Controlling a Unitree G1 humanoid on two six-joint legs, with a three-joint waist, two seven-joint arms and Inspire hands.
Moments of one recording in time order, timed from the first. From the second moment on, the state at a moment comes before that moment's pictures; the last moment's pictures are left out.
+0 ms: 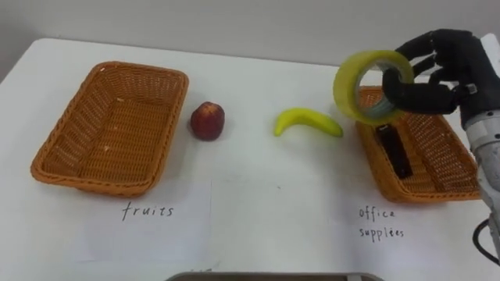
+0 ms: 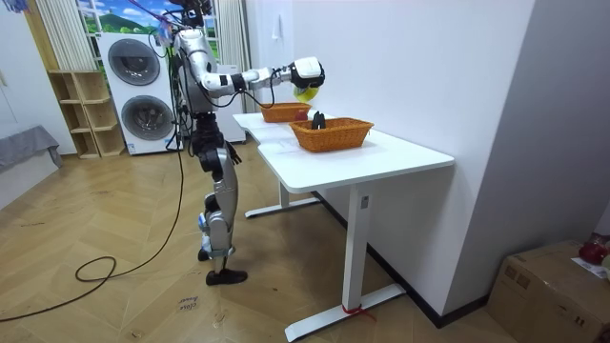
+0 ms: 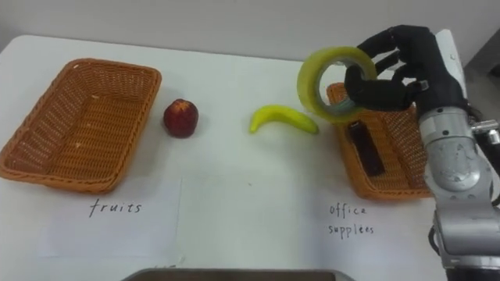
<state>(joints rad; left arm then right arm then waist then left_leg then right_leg) 0.25 0.22 0.08 0.93 0.31 0.03 0.32 -0.16 -0.51 -0.15 0.03 -0.11 0.04 -0.04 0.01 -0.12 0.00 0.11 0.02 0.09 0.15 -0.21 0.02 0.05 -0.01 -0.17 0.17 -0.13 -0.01</state>
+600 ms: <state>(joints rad) 0.29 0.22 0.11 0.92 0.32 0.03 0.35 -0.11 -0.51 -0.23 0.16 -0.06 0.04 -0.04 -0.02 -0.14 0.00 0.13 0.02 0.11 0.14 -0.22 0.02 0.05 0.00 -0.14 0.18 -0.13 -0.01</state>
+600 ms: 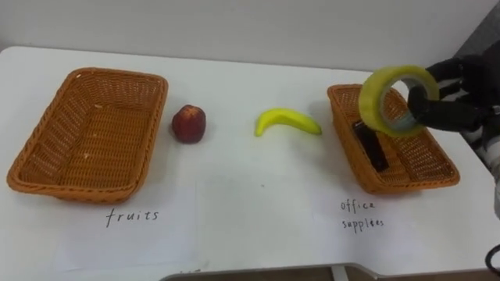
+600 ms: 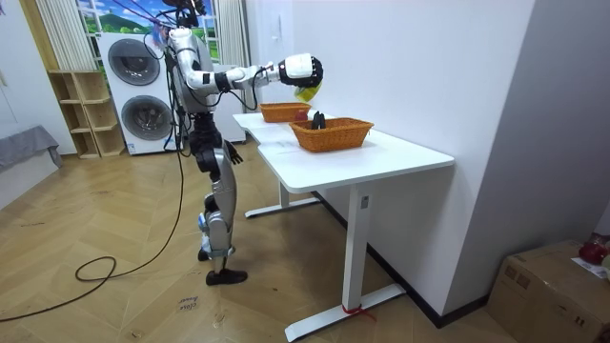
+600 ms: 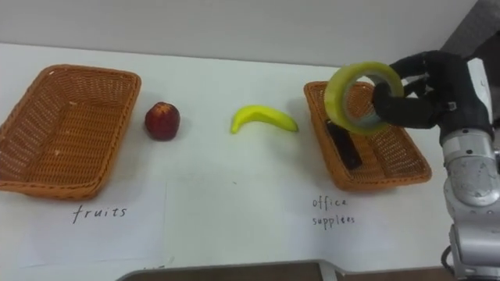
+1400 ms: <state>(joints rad) 0.31 0.23 0.14 0.91 0.36 0.04 0.33 -0.08 -0.51 -0.24 0.19 -0.10 0.05 -0.03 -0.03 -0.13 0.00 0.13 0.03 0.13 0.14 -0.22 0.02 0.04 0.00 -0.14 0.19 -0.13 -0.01</state>
